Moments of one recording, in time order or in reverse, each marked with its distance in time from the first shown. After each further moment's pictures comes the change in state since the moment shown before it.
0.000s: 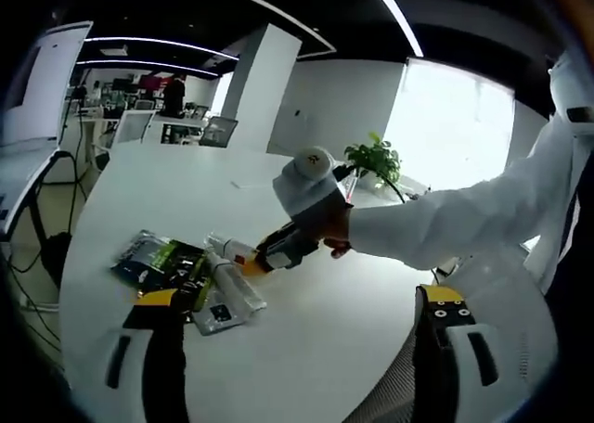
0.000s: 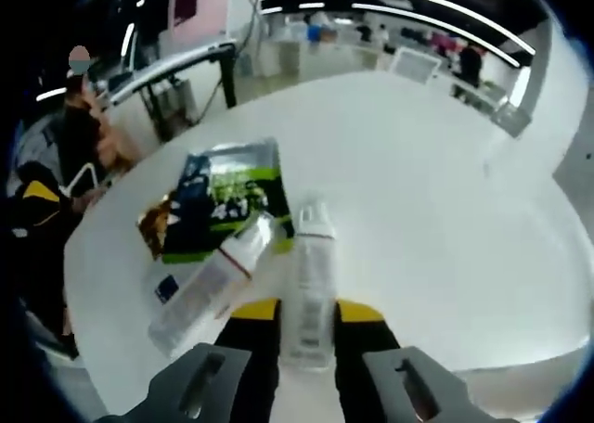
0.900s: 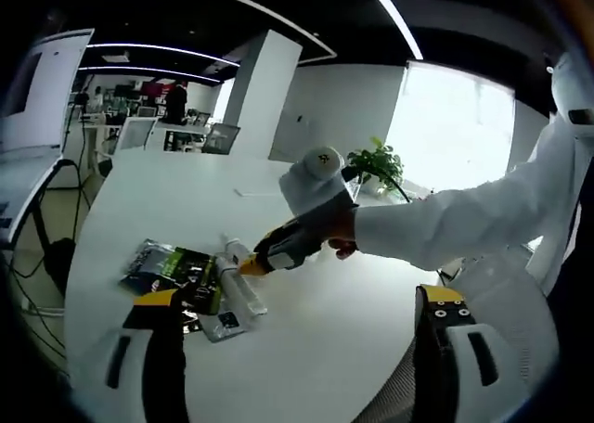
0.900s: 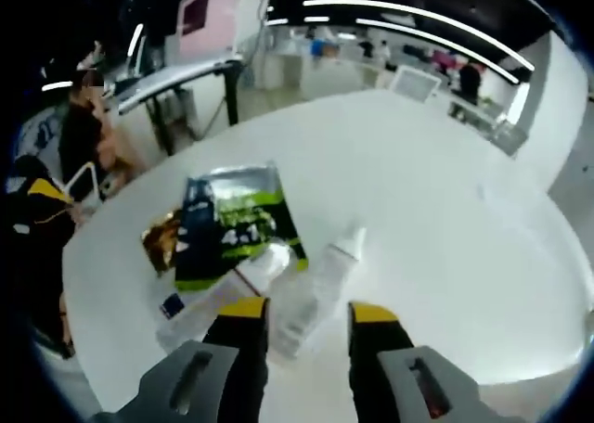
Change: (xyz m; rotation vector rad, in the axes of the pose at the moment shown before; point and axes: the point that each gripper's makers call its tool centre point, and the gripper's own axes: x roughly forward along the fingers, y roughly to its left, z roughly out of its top) left arm -0.002 0.004 0.010 0.010 -0.035 0.010; right arm 0.001 0.003 0.014 -0.021 -0.010 -0.022
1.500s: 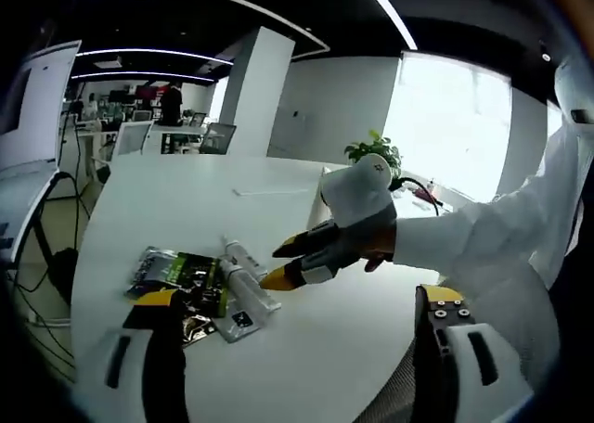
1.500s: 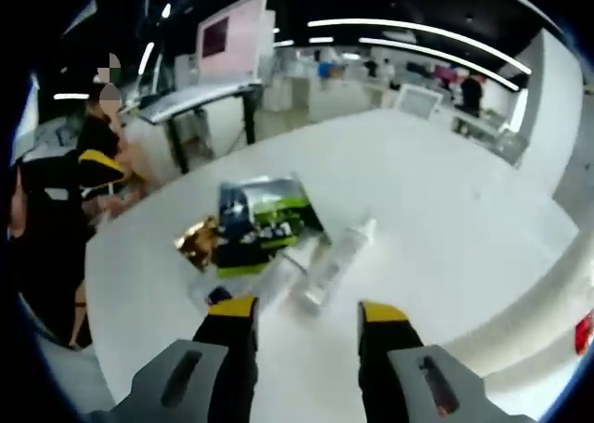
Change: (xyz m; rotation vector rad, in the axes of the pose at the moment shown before) left arm 0.002 -0.004 0.003 0.044 0.026 0.002; right arm -0.032 0.013 -0.004 0.001 -0.180 0.025
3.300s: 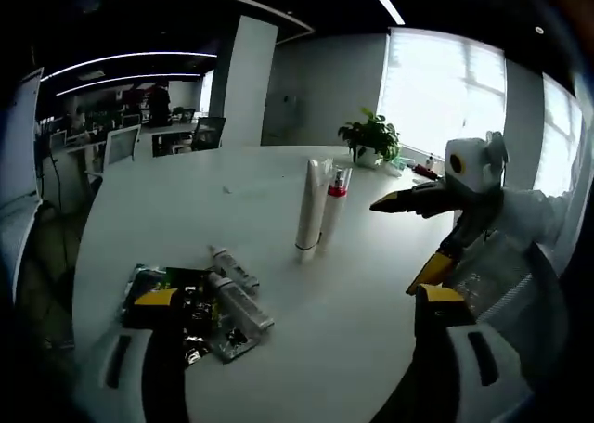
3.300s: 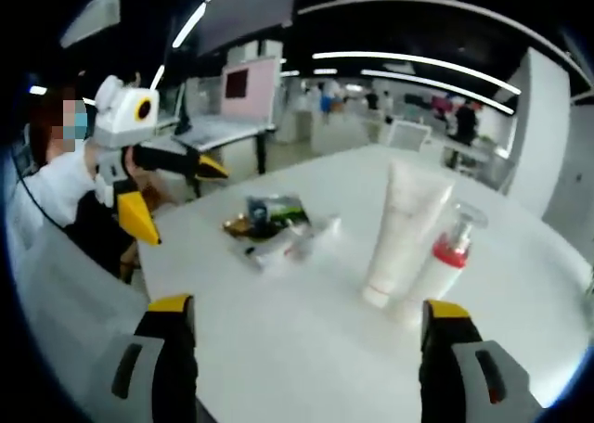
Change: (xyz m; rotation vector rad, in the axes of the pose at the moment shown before) left arm 0.034 -0.020 0.010 0.102 0.089 0.010; right arm -0.158 -0.011 -0.036 -0.045 -0.147 0.038
